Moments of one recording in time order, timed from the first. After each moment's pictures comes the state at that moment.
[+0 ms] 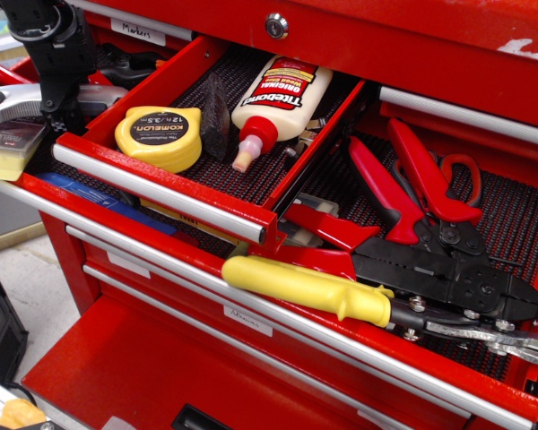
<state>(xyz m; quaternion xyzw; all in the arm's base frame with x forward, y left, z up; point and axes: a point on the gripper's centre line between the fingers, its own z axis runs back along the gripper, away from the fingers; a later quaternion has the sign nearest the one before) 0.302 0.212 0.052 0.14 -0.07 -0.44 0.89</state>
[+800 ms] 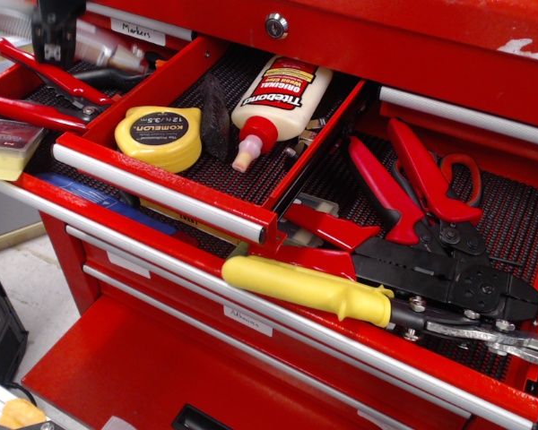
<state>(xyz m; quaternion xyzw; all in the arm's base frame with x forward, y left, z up) 0.283 0.171 0.156 0.20 0.04 -0.40 0.89</state>
